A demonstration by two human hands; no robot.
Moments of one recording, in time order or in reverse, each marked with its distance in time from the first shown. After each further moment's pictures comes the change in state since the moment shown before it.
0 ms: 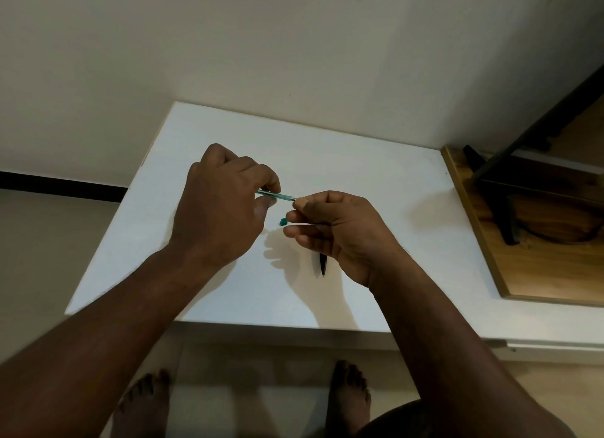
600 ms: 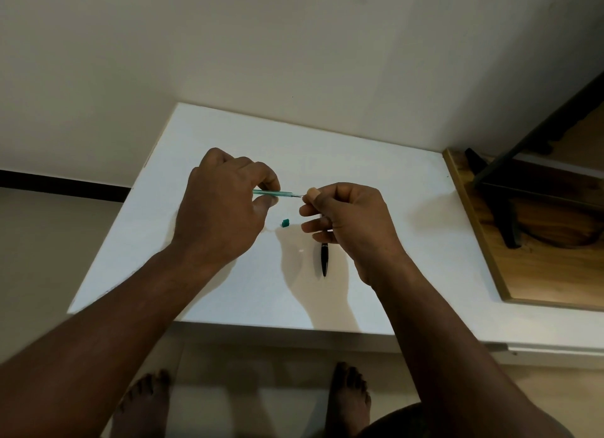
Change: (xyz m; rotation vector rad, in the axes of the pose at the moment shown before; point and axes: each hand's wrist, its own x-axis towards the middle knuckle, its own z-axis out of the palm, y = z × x) left_hand 0.002 -0.002 0.001 -0.041 0.005 -0.081; right_hand 0.005 -0.001 -0.002 -0.353 0.198 -0.216
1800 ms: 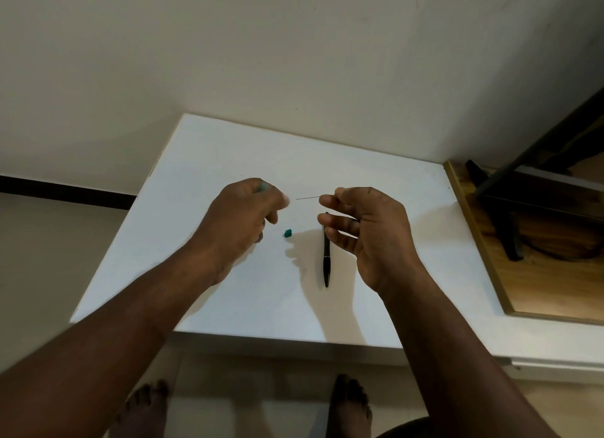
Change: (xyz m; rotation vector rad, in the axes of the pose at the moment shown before) left_hand 0.007 0.005 0.001 -0.896 -0.299 -0.610; right_hand 0.001 -0.005 -0.014 0.443 0.028 0.082
